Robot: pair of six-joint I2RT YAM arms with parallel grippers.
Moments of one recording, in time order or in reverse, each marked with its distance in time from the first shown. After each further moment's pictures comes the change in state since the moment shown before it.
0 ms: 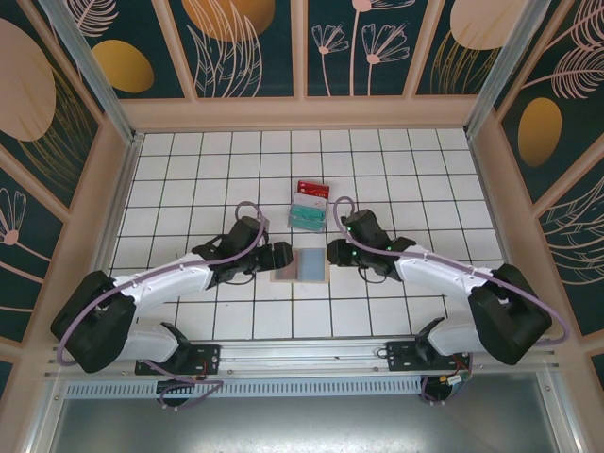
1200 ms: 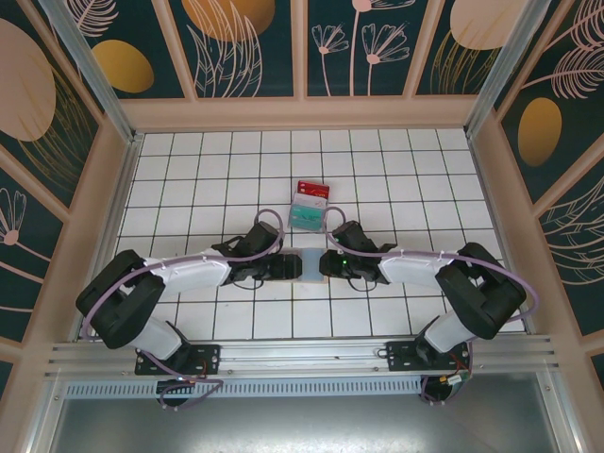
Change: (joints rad) left arm -0.058 0.172 0.038 0.018 0.082 0.039; right arm 0.049 0.182 -0.039 0.141 -0.043 0.129
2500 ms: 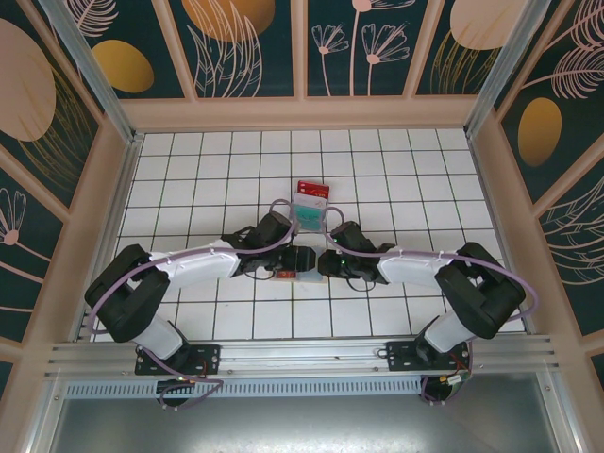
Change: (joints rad) left arm -0.034 0.048 0.138 -0.023 0.029 0.060; right arm 0.014 -0.004 0.009 -0.009 0.028 0.005
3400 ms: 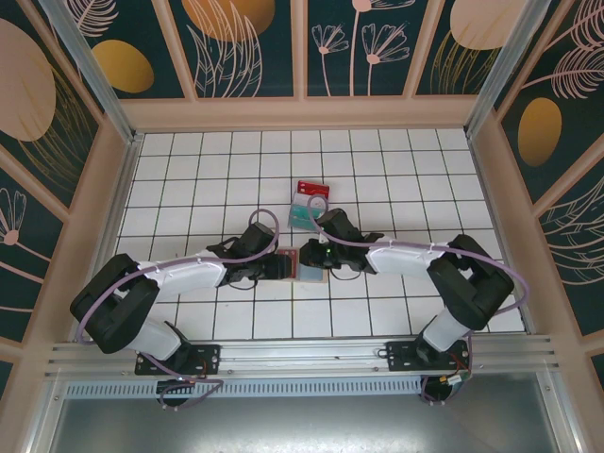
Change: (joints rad) left arm 0.058 -0.090 -0.171 0.010 -0.092 -0.004; right arm 0.032 0.087 0.152 0.036 -0.172 0.052
